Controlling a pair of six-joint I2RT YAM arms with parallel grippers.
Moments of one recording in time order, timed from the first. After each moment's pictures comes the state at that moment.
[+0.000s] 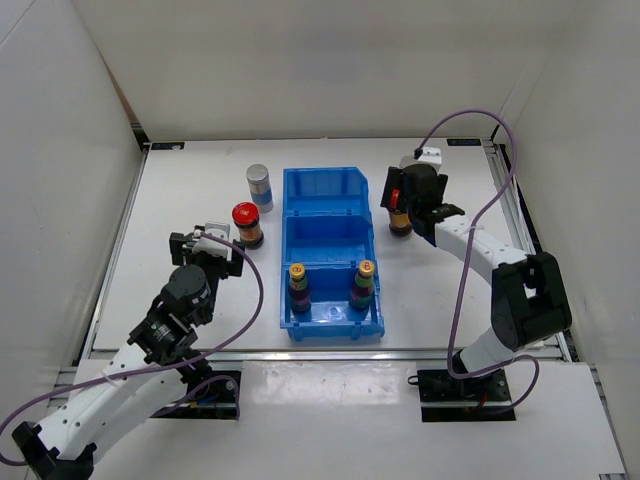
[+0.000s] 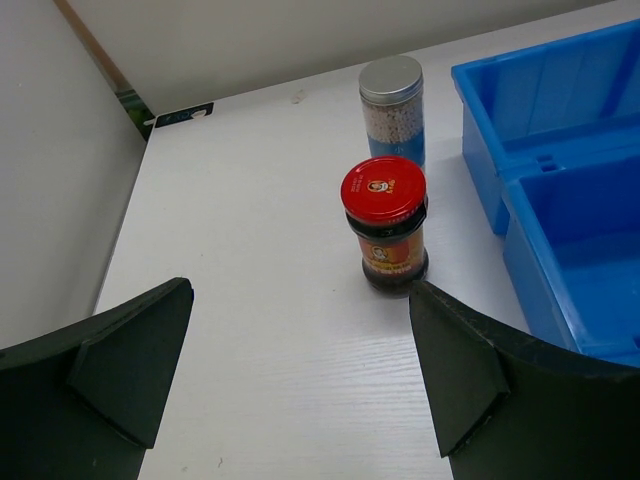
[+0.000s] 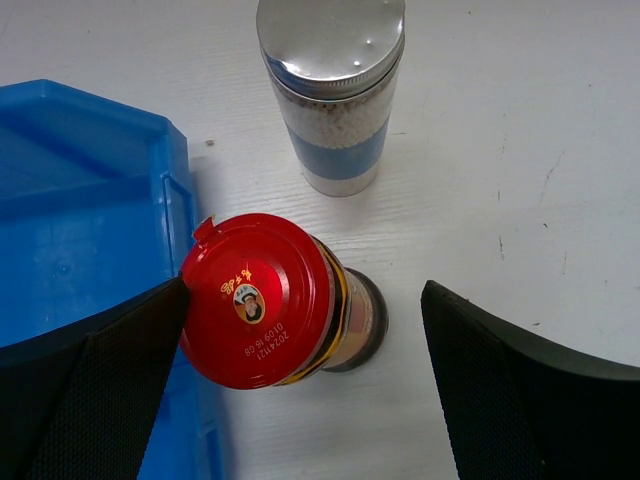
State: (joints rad) left arm -0.71 0.51 0.54 -0.12 -0.70 0.20; right arm 0.39 1.57 1.05 -0.03 0.37 0.30
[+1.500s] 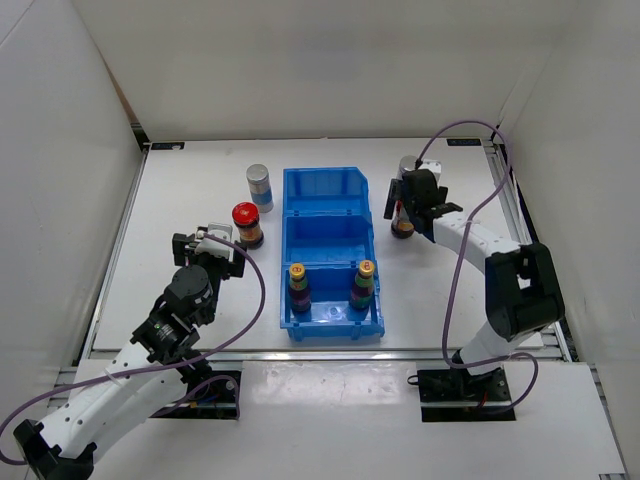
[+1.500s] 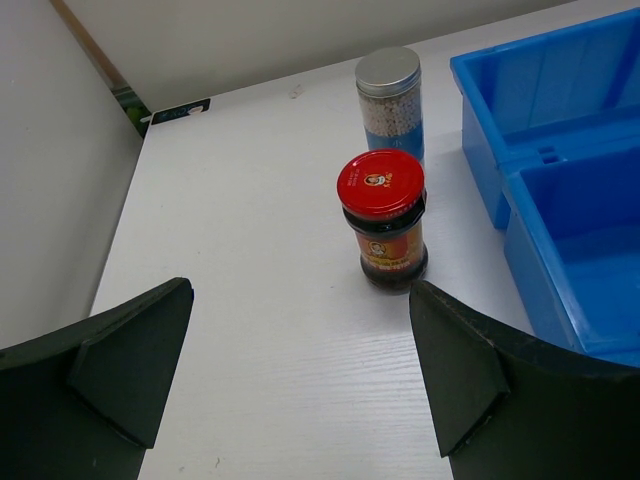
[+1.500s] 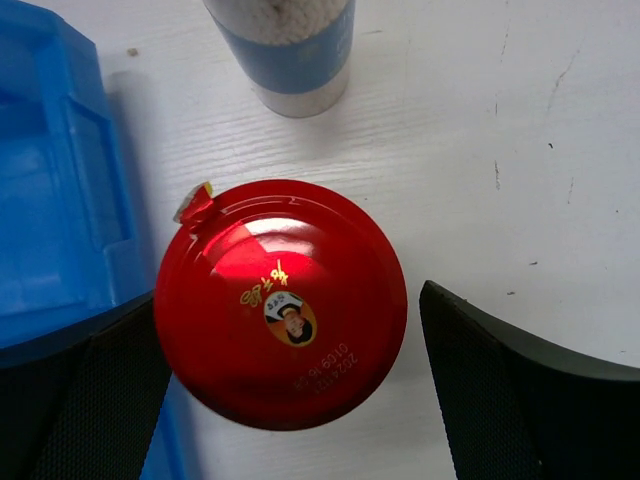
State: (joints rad) left arm -0.71 0.52 0.51 -0.09 -0.70 0.20; right arm 0.36 1.63 1.06 -0.16 0.33 0.35
